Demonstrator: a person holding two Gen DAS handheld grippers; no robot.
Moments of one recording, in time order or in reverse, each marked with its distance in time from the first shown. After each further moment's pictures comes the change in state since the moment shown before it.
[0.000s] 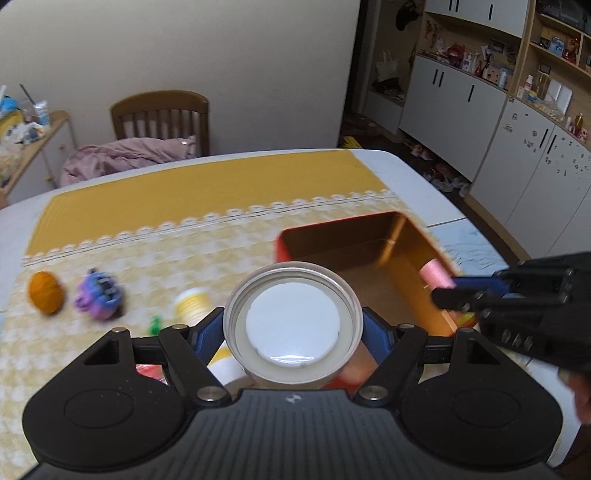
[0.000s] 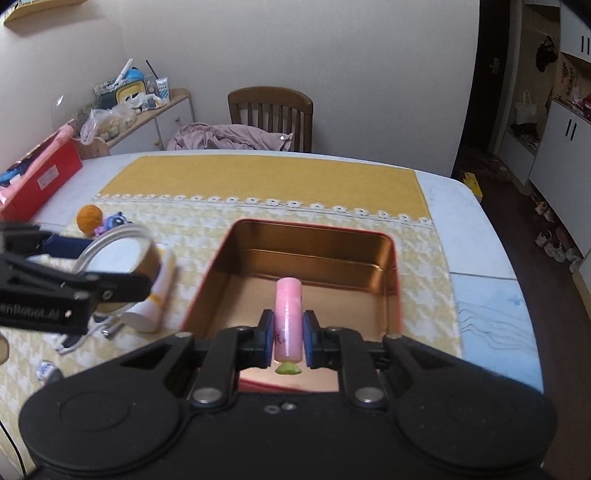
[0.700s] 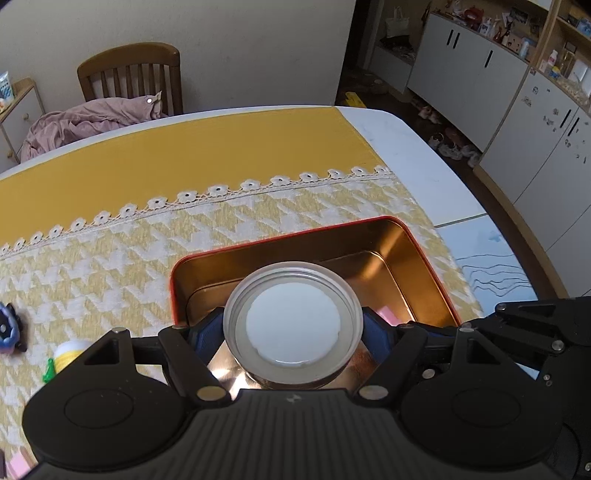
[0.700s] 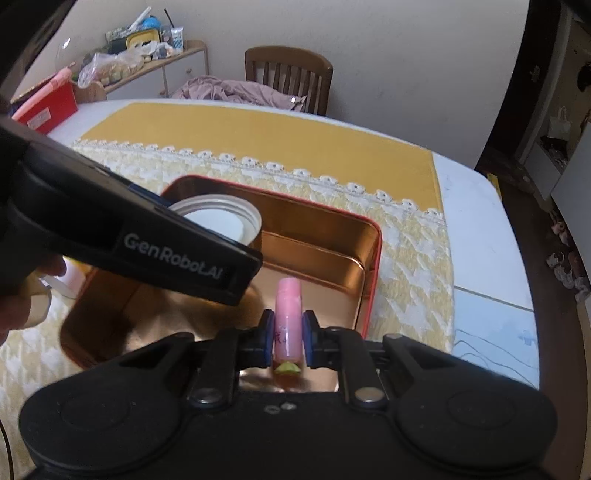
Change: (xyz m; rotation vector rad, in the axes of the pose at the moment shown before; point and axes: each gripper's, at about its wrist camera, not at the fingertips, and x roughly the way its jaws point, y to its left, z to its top) left arm 0.128 -0.057 0.049 -0.025 0.165 0.015; right arm 0.074 -0.044 0.008 -0.144 0.114 0.024
